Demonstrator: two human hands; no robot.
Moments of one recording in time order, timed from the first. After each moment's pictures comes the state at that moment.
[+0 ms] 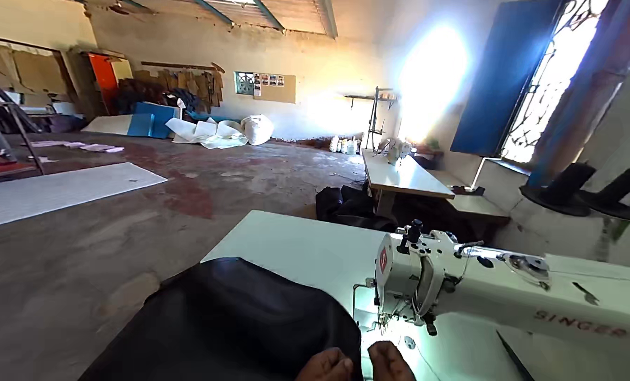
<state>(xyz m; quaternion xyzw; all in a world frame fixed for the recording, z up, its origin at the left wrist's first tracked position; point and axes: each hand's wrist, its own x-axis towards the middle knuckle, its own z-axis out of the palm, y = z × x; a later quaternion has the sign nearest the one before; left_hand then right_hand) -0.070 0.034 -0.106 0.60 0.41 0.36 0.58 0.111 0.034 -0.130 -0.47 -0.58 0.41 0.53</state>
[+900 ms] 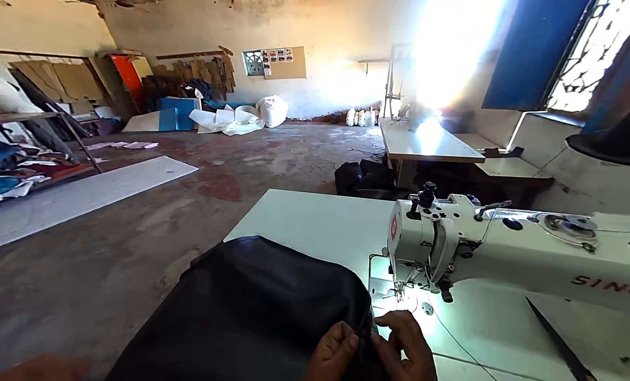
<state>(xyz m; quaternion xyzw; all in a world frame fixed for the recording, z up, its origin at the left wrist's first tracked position) -0.050 0.004 -0.124 0.49 0.35 0.55 0.58 0.120 0.033 -0.131 -0.34 -0.71 0.22 0.57</state>
